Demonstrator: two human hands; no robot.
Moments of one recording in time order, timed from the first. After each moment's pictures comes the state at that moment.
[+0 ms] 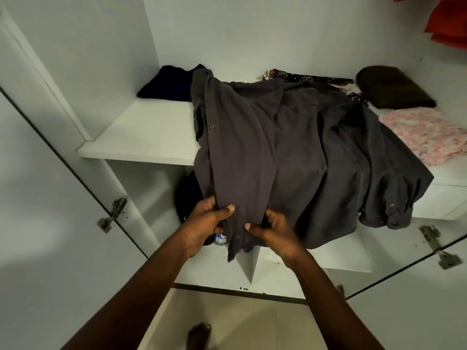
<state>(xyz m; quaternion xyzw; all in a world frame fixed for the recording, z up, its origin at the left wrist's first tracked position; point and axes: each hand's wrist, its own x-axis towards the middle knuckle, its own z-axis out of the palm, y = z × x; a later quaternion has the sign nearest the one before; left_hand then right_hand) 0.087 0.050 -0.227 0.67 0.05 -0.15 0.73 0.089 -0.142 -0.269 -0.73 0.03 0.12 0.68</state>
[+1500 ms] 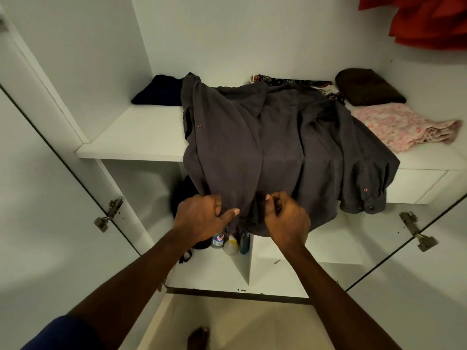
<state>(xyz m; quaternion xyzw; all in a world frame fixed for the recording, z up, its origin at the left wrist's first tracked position) 0.088 0.037 -0.241 0.98 -0.08 0.10 0.16 0.069 -0.177 -0.264 -0.89 0.10 -0.25 0.36</state>
